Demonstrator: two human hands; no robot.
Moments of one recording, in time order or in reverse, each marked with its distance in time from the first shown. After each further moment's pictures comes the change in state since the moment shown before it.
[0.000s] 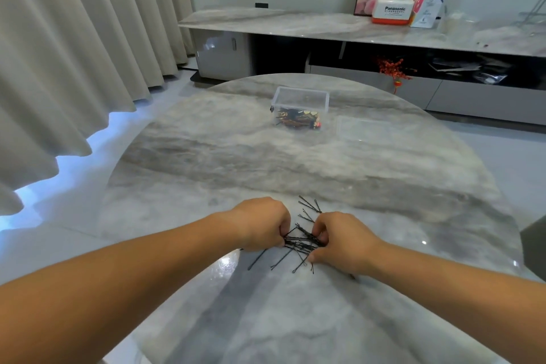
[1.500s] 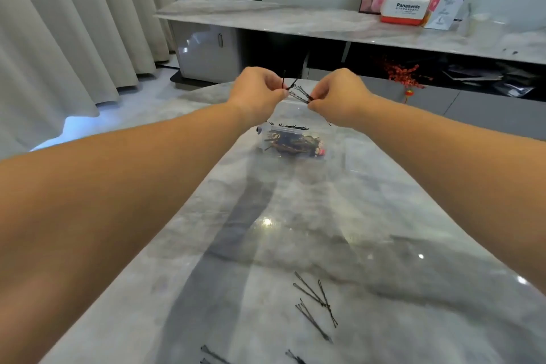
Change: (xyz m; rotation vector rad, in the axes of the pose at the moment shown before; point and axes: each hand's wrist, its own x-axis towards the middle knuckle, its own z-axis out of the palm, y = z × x) left_hand 0.224 -0.093 -0.167 -0.683 0.856 -0.149; right_hand 0.262 0.000 -0.183 0.206 0.515 -0.091
